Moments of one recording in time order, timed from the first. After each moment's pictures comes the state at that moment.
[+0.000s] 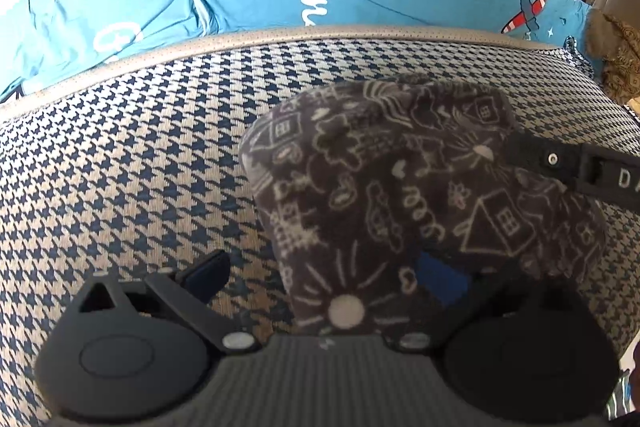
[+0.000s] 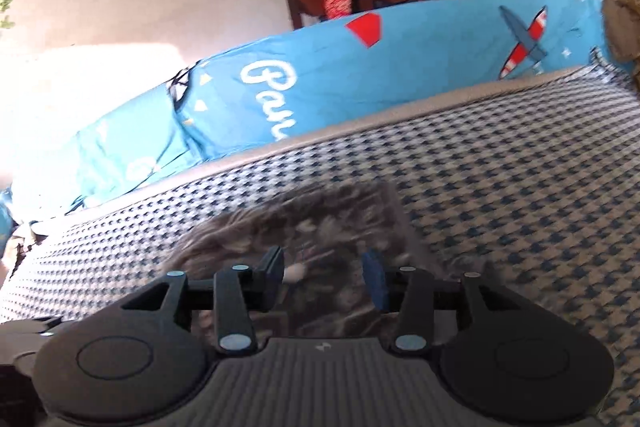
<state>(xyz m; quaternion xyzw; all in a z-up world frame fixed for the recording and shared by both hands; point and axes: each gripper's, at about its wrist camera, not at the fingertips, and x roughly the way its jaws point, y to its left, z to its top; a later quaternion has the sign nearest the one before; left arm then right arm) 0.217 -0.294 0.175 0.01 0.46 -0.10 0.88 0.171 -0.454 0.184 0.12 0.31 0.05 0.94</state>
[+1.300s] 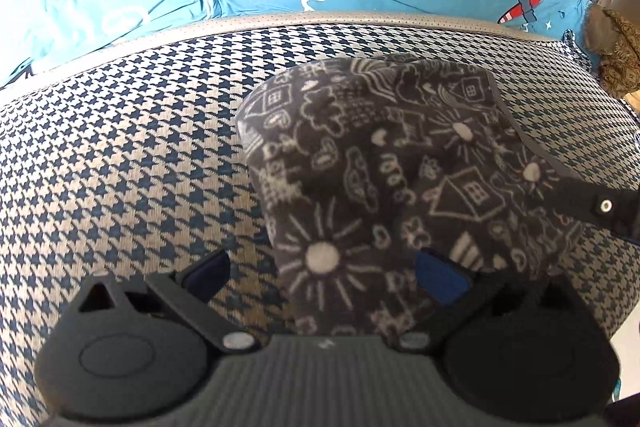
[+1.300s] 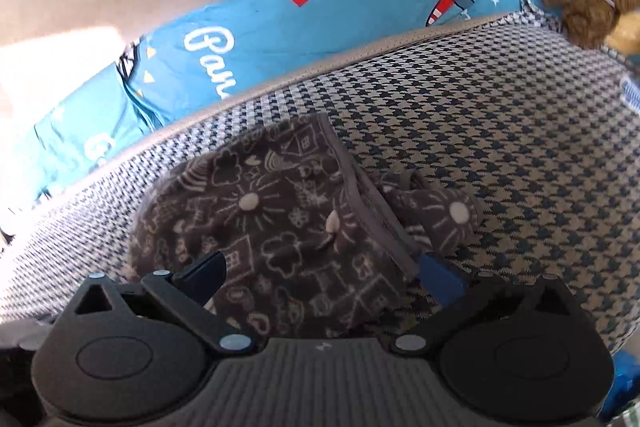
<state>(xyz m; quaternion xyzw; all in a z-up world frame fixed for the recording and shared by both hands) 0.193 -0.304 0.178 0.00 0.47 -0.09 0.88 0.111 -0.467 0.191 0.15 0.38 -0.05 0.91</state>
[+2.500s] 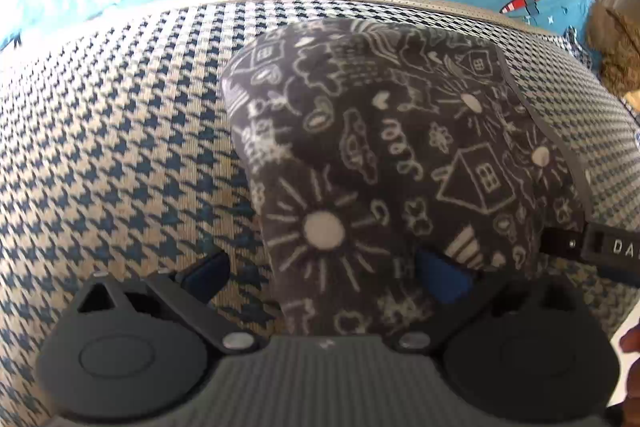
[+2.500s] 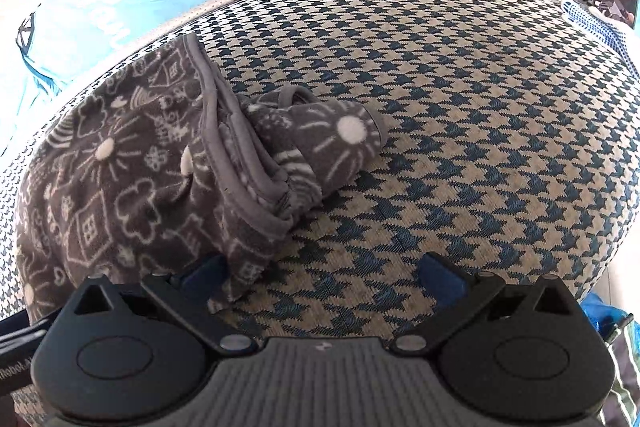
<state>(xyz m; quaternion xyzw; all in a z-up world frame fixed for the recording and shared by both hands) 0.188 -0.296 0.146 -0.03 0.48 -0.11 0.87 0.098 -0.505 0.138 0.16 0.47 -0.14 0.86</state>
